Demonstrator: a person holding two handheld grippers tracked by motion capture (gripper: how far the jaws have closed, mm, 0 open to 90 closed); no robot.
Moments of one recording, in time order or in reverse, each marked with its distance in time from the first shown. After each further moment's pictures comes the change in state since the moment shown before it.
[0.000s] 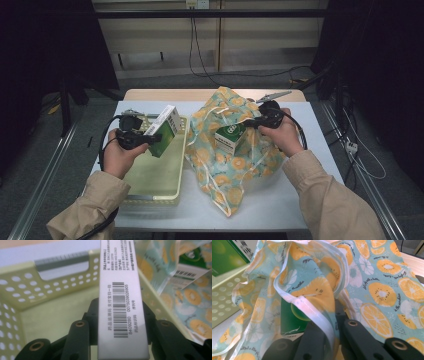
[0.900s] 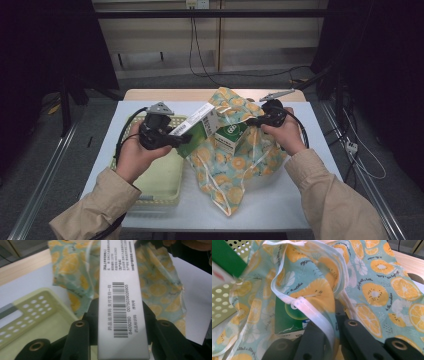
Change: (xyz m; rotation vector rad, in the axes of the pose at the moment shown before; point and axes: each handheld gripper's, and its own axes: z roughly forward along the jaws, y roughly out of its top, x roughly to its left) left arm -0.094 0.031 -0.004 -0.002 -0.231 0.273; right arm -0.008 -0.001 -0.003 -0.004 -0.005 0.022
